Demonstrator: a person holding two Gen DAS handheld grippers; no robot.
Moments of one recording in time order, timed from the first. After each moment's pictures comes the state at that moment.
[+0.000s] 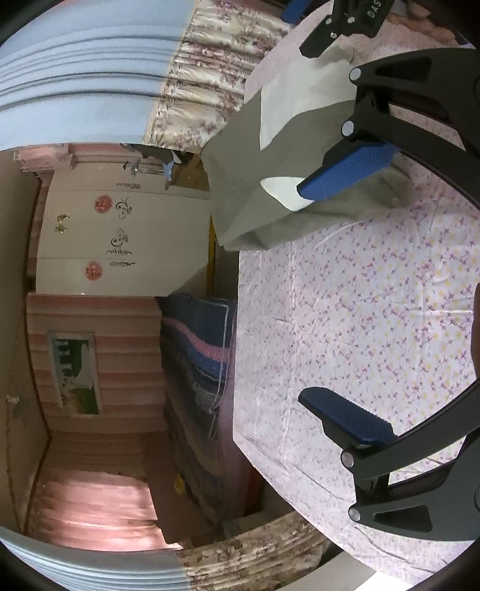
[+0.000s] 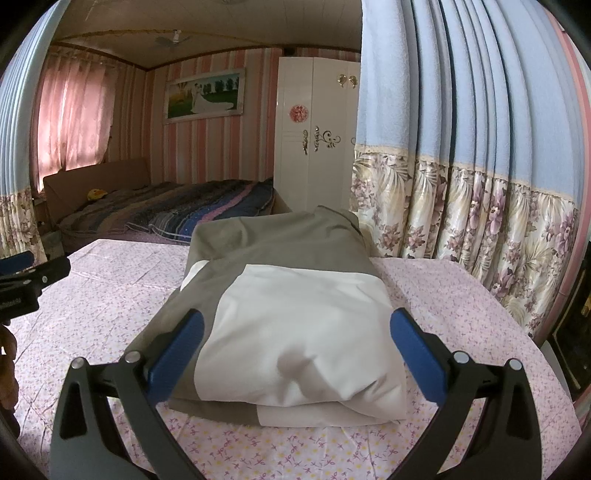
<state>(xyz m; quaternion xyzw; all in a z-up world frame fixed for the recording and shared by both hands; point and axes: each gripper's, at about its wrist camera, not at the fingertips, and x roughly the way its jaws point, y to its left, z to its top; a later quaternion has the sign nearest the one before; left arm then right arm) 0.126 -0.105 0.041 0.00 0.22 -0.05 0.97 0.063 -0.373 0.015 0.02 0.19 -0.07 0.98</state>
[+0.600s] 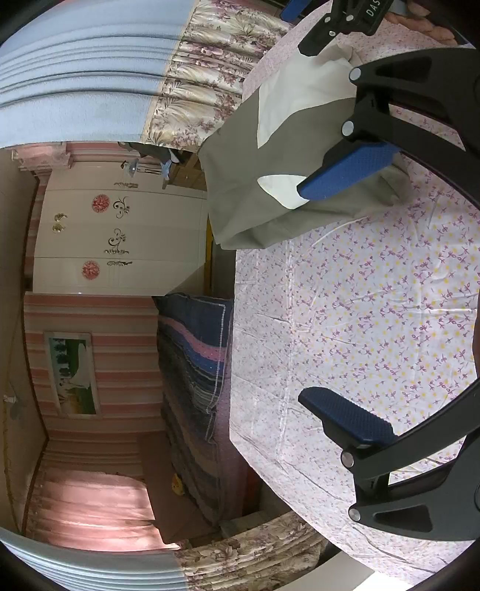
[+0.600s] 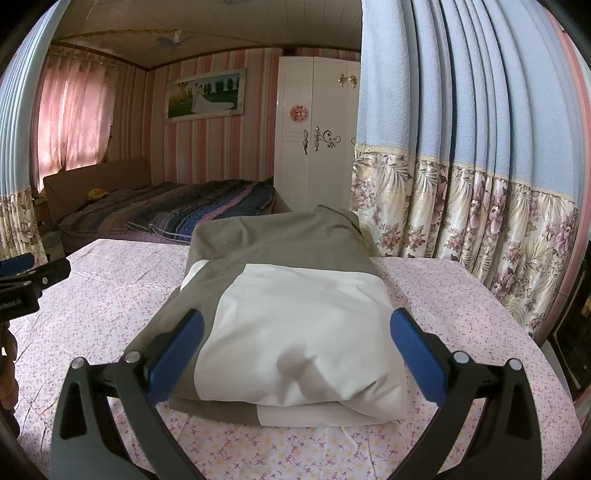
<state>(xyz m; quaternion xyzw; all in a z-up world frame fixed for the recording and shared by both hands) 0.126 -0.106 0.039 0.00 0.23 -0.05 0.97 0.065 -0.372 0.015 0.02 0.19 -0.07 0.98</state>
